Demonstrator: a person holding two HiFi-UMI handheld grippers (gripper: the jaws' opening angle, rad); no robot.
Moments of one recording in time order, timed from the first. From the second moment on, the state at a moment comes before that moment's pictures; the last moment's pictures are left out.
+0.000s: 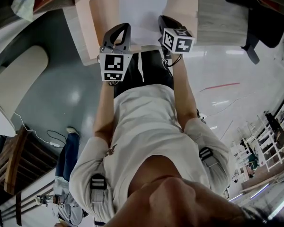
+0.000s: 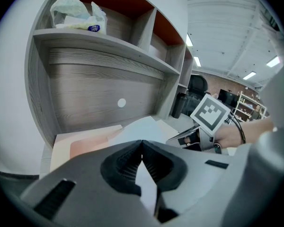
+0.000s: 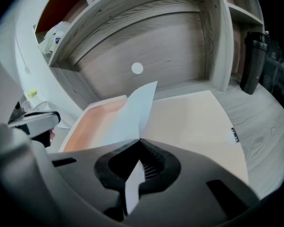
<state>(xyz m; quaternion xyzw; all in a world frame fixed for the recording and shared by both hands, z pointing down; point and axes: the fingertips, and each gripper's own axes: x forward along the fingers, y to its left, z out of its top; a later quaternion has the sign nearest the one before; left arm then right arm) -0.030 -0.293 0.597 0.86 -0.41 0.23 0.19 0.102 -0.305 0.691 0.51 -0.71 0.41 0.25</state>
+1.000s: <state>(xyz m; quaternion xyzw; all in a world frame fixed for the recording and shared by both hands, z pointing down) -0.054 -0.292 0.609 0.85 -0.42 0.23 0.20 0.046 -0.303 0.709 0.46 -0.74 0.39 0.30</state>
